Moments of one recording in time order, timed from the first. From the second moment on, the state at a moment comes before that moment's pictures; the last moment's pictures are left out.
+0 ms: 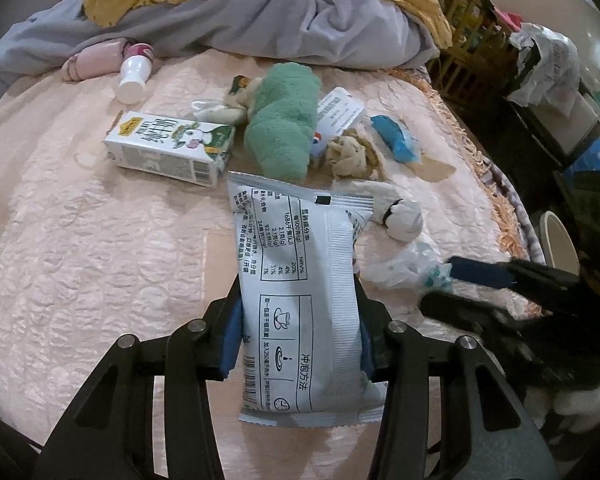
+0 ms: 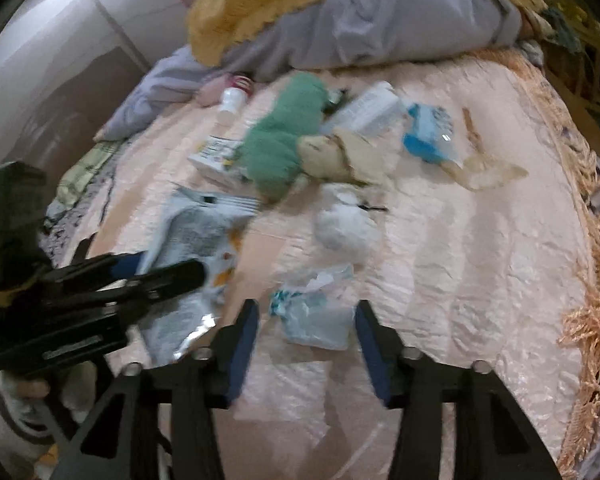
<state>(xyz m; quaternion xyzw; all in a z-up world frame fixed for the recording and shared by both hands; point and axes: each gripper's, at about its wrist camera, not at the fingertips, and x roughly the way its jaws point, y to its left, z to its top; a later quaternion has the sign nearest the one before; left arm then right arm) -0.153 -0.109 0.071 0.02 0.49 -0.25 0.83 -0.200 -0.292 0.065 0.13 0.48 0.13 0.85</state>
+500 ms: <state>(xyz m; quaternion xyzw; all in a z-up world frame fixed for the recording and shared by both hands) -0.152 -0.096 0.079 0.02 0.48 -0.23 0.84 -0.195 -0.291 0.058 0.12 0.48 0.10 0.87</state>
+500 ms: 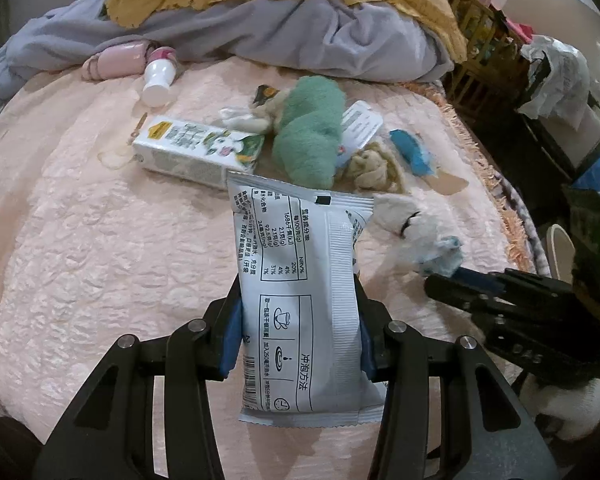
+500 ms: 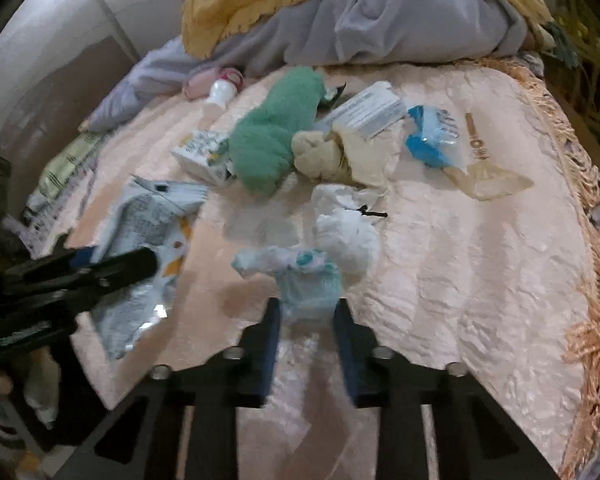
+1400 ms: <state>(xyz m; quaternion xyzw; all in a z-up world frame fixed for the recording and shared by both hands) -0.195 -0.280 0.129 0.08 0.43 -0.37 0.82 -0.320 -0.449 0.134 0.15 0.39 -0.05 0.91</state>
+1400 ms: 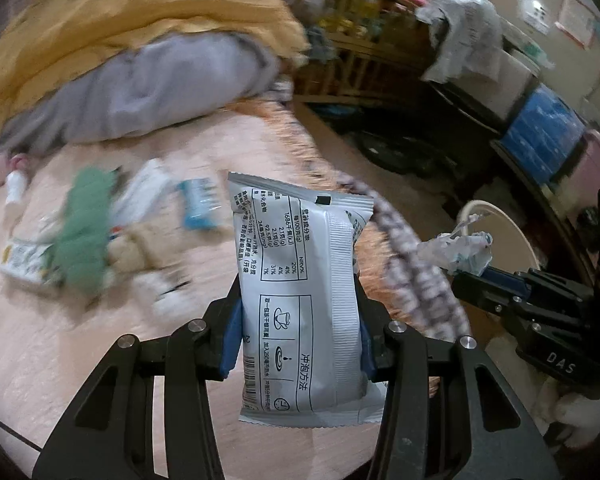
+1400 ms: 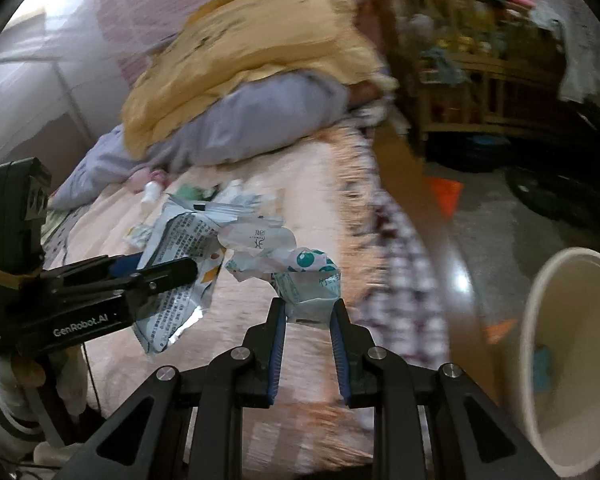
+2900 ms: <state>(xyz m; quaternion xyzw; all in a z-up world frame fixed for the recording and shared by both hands) -0.266 -0.508 0.119 0.08 0.47 -0.54 0.70 -0.463 -0.648 0.090 0.28 0.39 -0.27 0.84</state>
